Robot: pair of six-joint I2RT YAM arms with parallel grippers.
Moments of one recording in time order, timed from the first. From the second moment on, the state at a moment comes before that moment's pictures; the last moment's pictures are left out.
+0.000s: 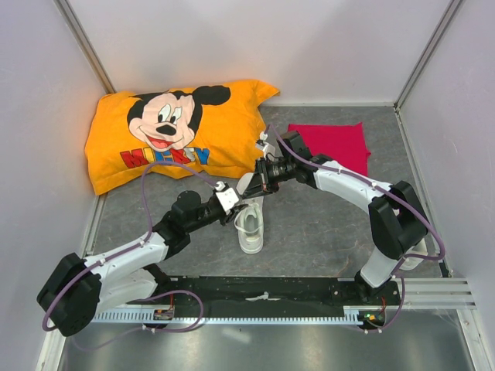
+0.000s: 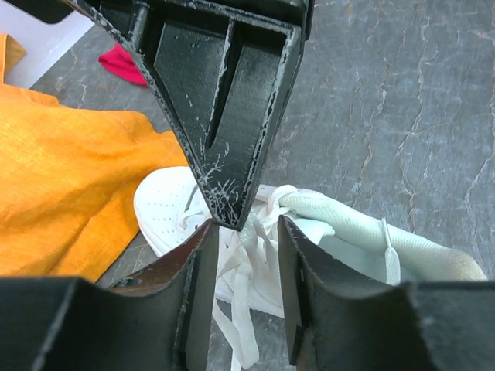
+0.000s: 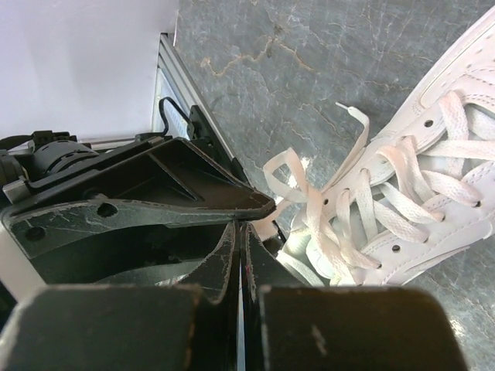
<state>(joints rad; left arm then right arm) -0.70 1.03 0.38 0.47 0.30 0.30 0.60 1.70 1.20 -0.22 -0.82 0.67</state>
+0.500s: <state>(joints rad) -0.70 1.02 0.38 0.45 0.29 0.31 0.59 1.70 1.20 -0.23 -0.85 0.66</state>
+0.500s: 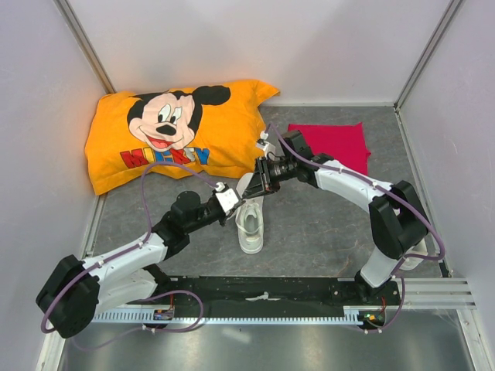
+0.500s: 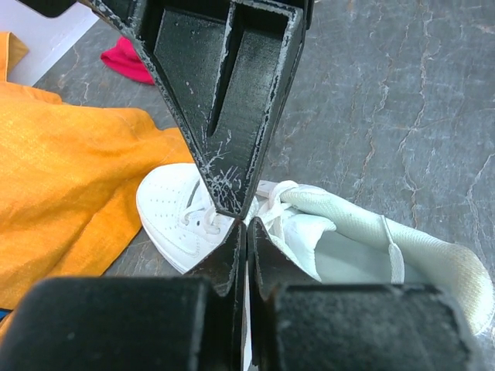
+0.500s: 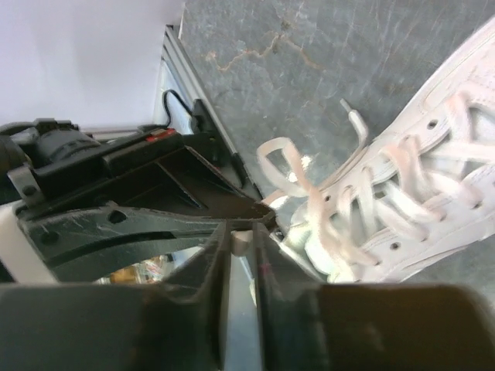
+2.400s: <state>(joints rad) -0.65 1.04 0.38 0.46 0.37 0.30 0.61 1.76 1.23 -0.29 -0.88 -0.20</state>
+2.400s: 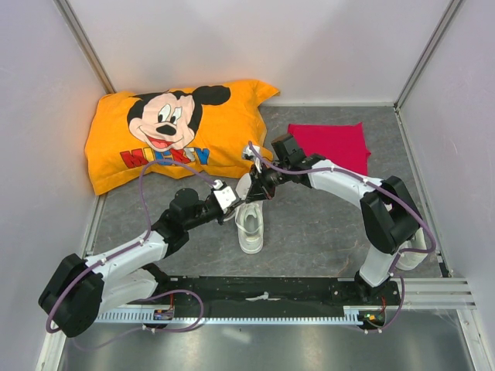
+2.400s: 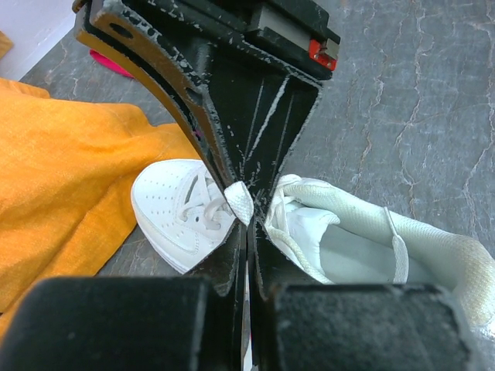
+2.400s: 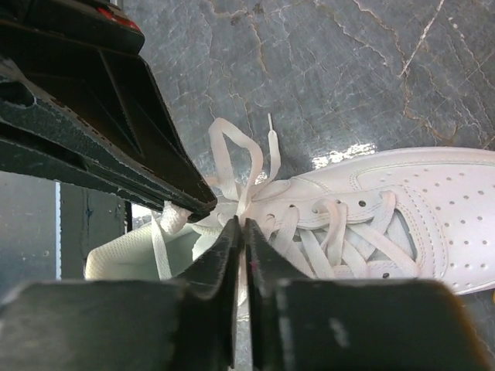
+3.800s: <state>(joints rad) -0.63 1.14 0.50 0.27 0.49 0.33 0.57 1.70 1.20 -0.21 -0.89 -0.05</state>
